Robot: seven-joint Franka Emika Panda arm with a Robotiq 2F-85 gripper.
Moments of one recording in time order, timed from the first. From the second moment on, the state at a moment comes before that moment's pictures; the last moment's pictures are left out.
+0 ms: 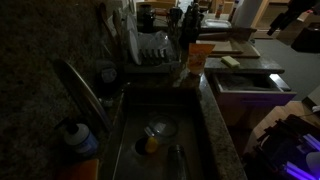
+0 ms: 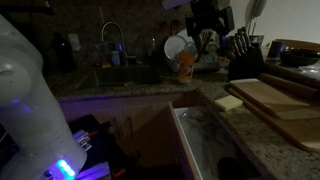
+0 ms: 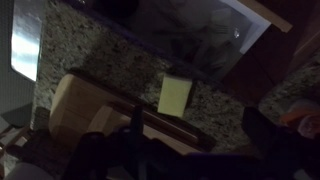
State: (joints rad) arm -0.16 -0.34 -0.25 -2.34 -0.22 2.31 -0.18
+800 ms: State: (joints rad) arm -0.22 0.15 -0.22 -2.03 0.18 2.09 -0.32
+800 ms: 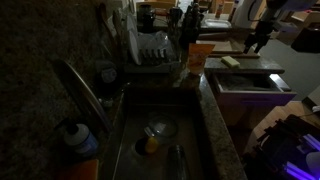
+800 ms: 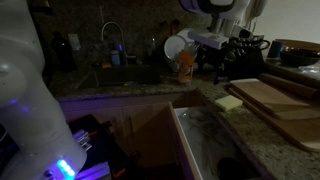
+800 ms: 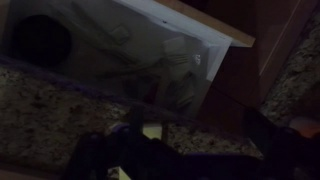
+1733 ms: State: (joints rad) arm -0.24 0.35 -0.20 -2.01 0.17 2.45 -0.30
